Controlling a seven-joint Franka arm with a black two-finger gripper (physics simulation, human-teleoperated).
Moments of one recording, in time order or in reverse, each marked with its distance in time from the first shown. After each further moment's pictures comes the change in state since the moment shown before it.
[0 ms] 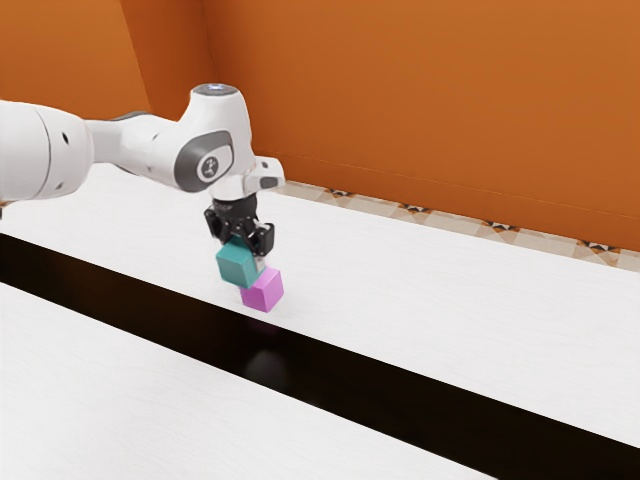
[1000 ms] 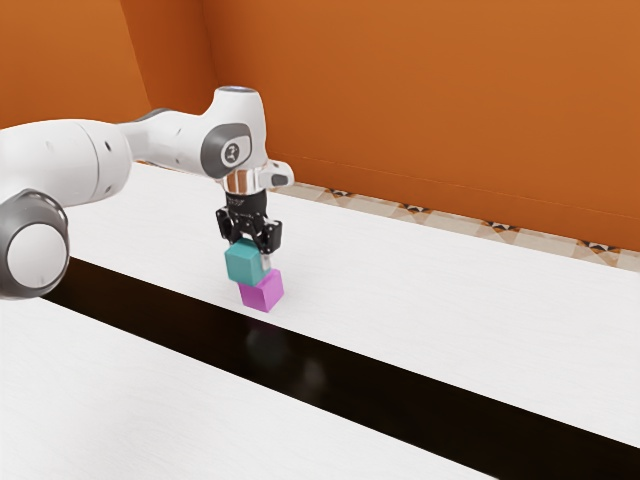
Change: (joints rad) arm 0.001 0.303 0.001 0.411 0.004 -0.258 0.050
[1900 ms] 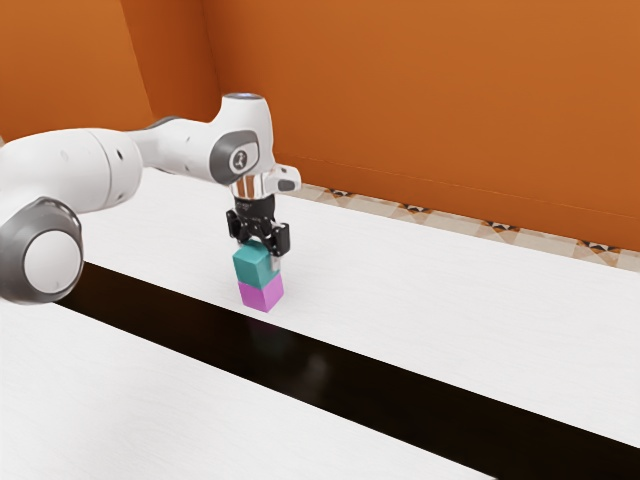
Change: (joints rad) arm -0.012 0.066 -0.001 0.061 0.001 0.030 0.073
